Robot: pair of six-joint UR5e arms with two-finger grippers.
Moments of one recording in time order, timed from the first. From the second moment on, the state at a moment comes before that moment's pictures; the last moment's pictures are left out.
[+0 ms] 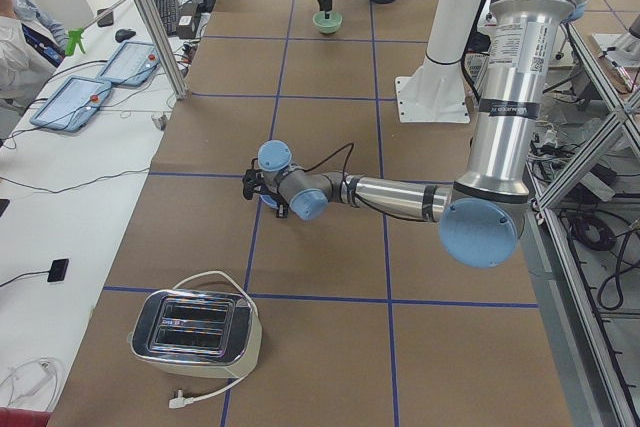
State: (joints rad) left arm -1.02 -1.69 -1.48 -2.23 -2.32 -0.83; right arm 0.93 -1.64 1.68 -0.91 2.28 0.54
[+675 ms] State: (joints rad) left arm -1.02 -1.69 -1.48 -2.24 -2.32 -0.88; right arm 0.93 -1.63 1.67 -0.91 2.28 0.53
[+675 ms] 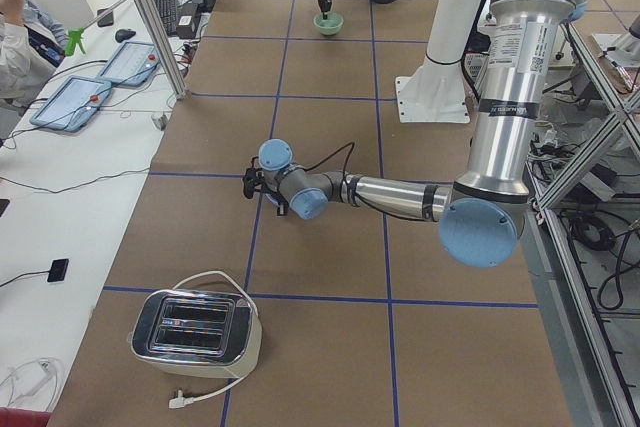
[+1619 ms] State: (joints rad) left arm -1.02 -1.72 -1.49 -2.27 -2.33 -0.99; right arm 0.93 -1.63 1.66 -0.91 2.25 0.52
